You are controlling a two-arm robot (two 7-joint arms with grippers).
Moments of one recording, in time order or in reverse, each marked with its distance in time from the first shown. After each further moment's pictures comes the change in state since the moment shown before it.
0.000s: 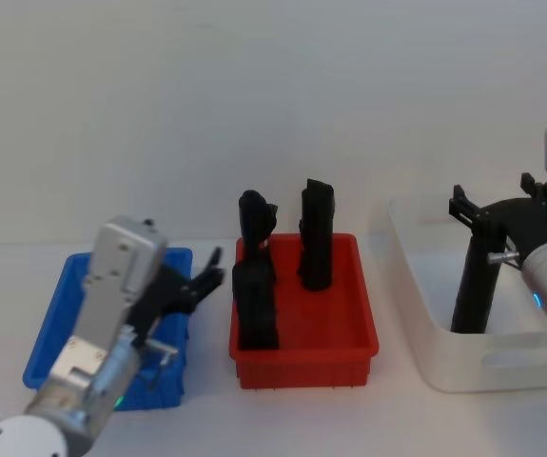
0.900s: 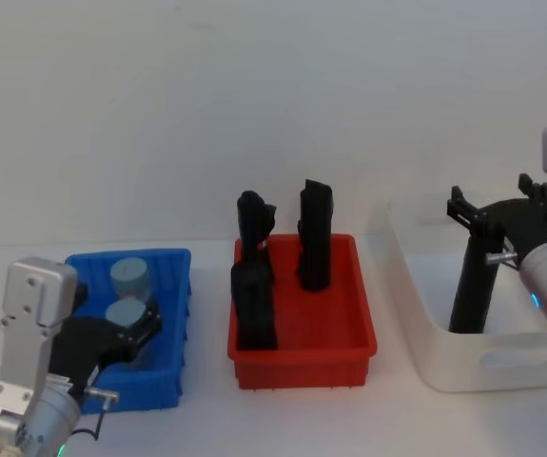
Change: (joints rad) left arm 0.139 0.090 -0.075 -0.038 -0.241 0.012 0.081; right arm 0.000 0.000 0.000 0.002 0.000 0.001 0.001
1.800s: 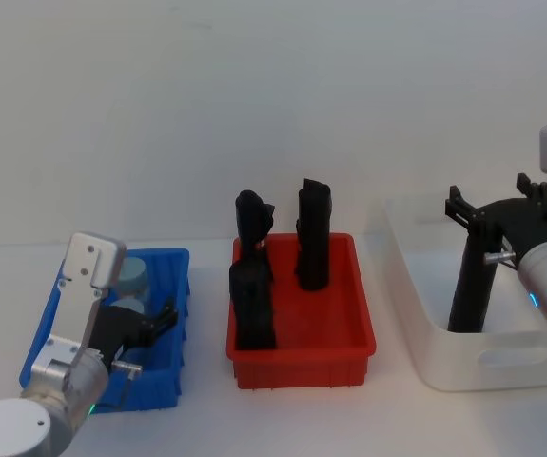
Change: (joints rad) left arm -0.188 -0.151 0.004 0.224 0.116 0.176 -0.109; right arm 0.000 0.000 0.000 0.000 0.000 0.000 0.000
